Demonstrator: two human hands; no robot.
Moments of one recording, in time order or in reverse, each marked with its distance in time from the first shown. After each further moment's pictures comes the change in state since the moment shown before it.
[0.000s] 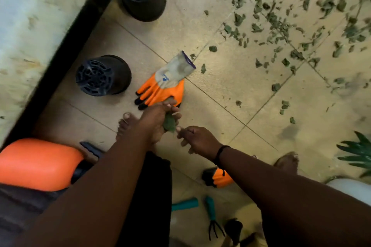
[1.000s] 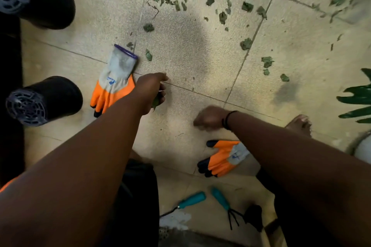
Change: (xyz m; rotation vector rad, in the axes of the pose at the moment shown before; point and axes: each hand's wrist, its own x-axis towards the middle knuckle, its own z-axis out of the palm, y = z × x) left_hand 0.080 -0.008 0.122 0.567 0.224 0.088; right_hand 0.072 0.129 -0.118 -0.211 -0.134 -0.016
